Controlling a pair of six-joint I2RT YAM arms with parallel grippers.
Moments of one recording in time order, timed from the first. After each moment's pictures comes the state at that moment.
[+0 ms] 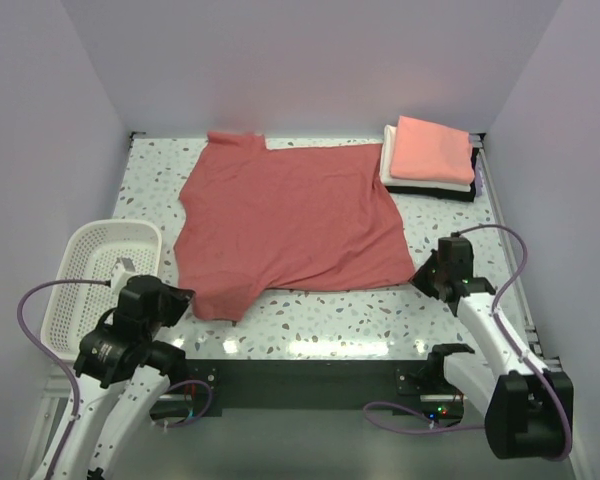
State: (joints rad) left arm -0.34 0.31 0.64 -1.04 -0.24 -1.20; right arm 0.04 0.99 0.46 -0.40 0.01 0.70
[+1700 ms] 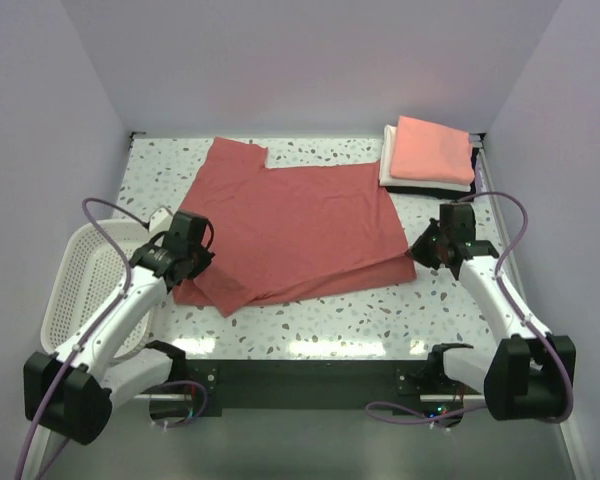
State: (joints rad) left arm -0.34 0.98 0.76 -0.77 -0.36 -1.05; right arm 0.04 1.10 0.74 -0.54 -0.05 0.71
